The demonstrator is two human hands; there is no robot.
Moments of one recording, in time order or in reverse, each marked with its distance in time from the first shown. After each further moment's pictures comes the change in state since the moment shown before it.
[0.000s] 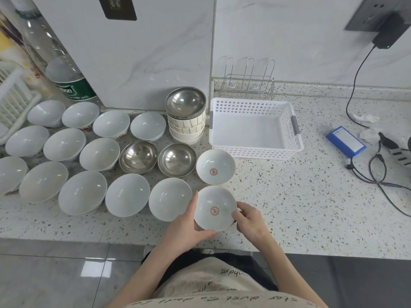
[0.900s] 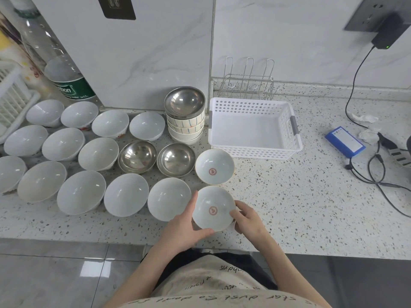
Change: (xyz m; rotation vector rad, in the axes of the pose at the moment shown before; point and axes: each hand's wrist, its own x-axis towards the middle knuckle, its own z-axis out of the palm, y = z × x) left_hand 0.003 -0.009 0.002 0.172 -0.018 -0.145; right_hand 0.001 0.001 -0.001 0.061 -0.043 0.066
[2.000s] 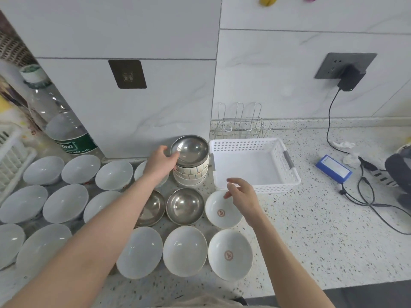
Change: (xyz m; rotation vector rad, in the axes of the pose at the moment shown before) left_hand 0.179 0.043 -0.218 -0.228 0.438 0.000; right_hand 0.073 -0.145 0.020 0.002 0.339 -0.125
